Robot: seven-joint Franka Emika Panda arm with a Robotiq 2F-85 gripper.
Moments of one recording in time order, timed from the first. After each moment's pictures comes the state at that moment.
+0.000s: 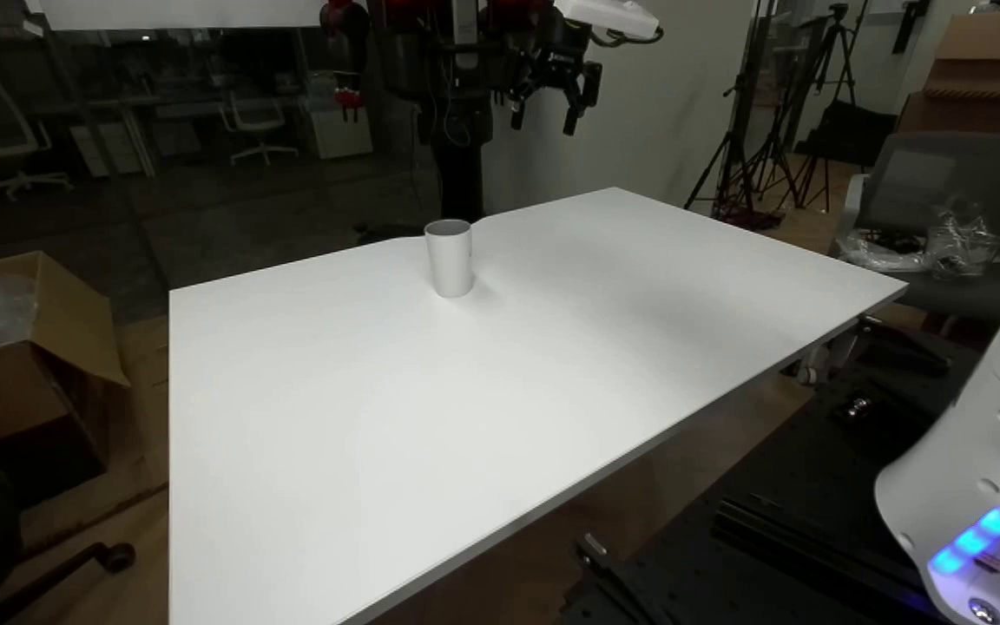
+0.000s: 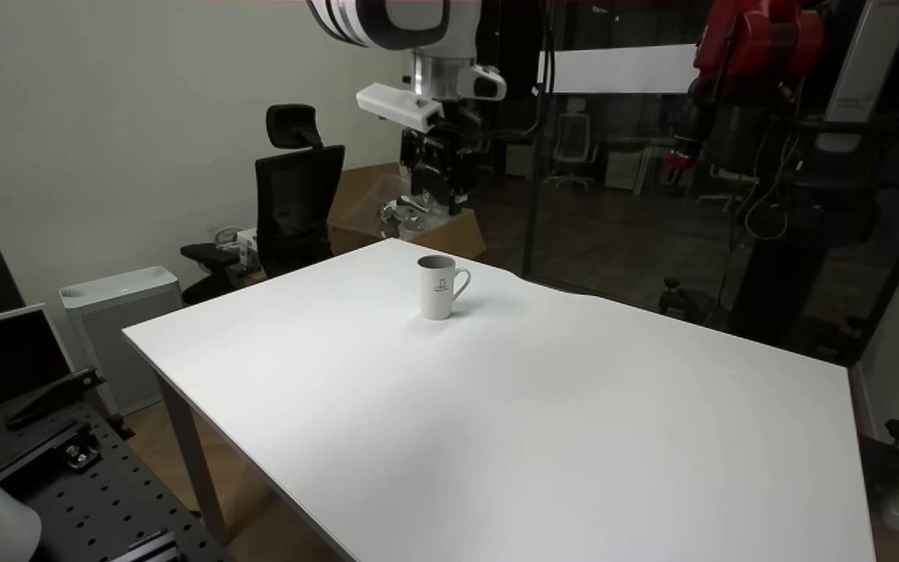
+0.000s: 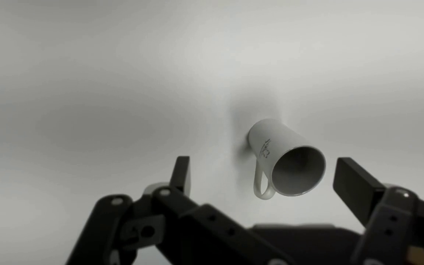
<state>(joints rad) -0.05 0.20 -0.14 -2.02 0.28 2.31 -0.15</state>
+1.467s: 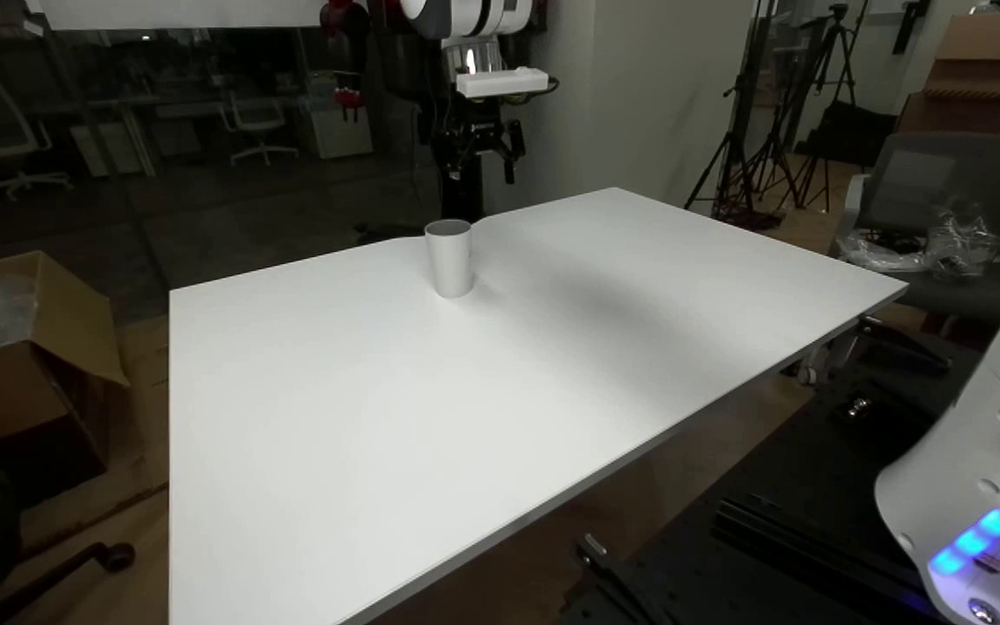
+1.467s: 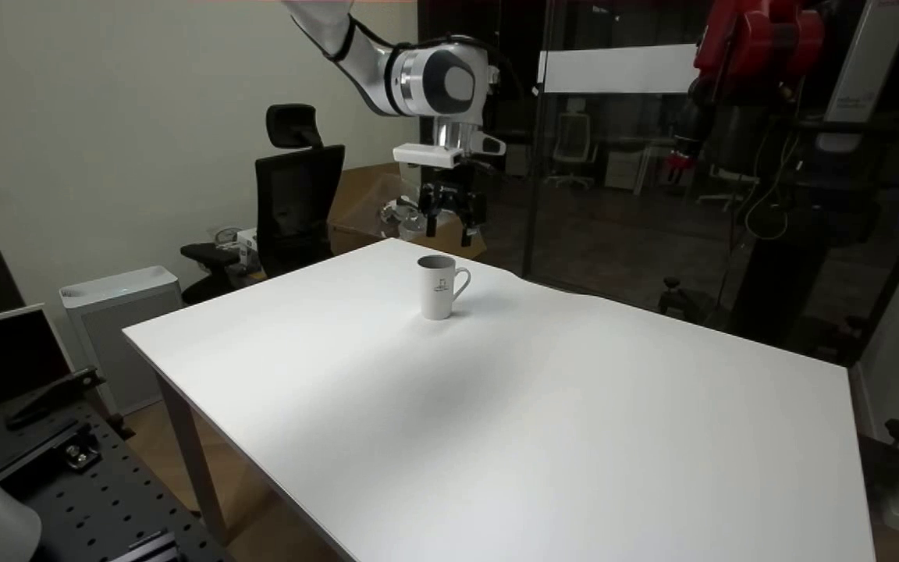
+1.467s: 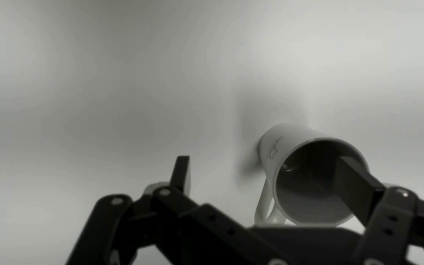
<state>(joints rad) 0.00 0.78 -0.06 -1.32 0.04 1.97 0.06</state>
